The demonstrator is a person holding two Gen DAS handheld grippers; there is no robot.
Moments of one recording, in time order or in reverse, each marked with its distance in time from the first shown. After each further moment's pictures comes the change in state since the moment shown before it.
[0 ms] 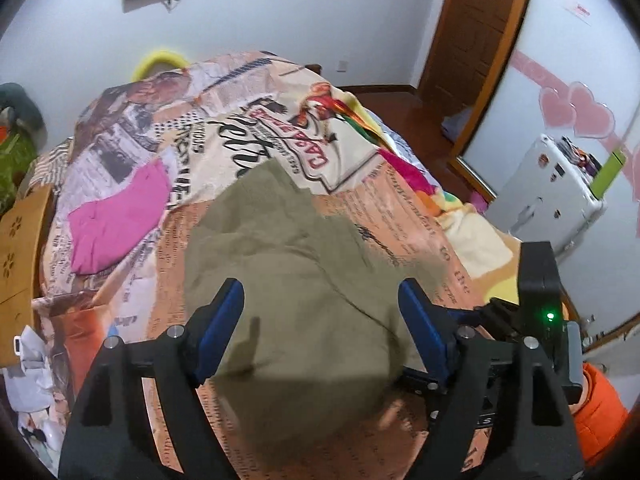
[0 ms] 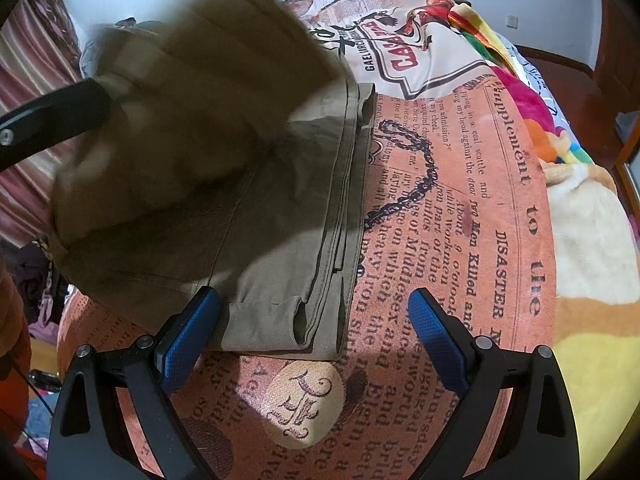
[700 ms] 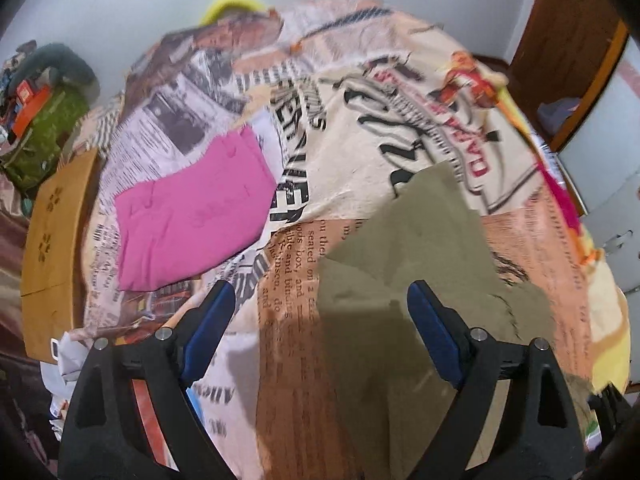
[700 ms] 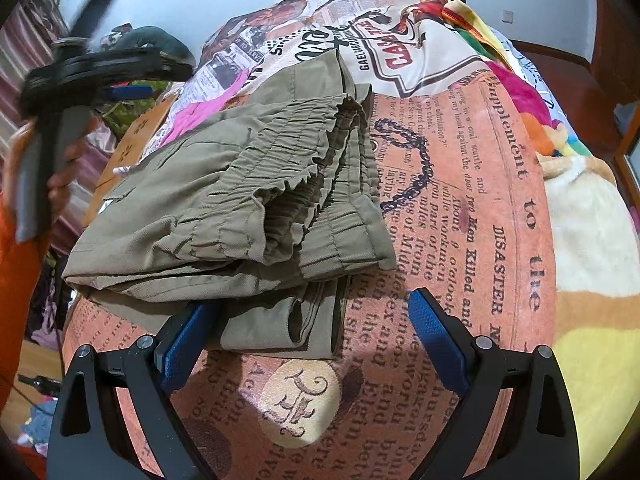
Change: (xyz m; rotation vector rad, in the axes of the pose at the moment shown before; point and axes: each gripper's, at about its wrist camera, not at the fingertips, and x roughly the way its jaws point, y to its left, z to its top) left arm 0.123 0.136 0.068 -0.127 0.212 0.244; right arm 0.000 -0.003 -0.001 0.029 -0.003 0.006
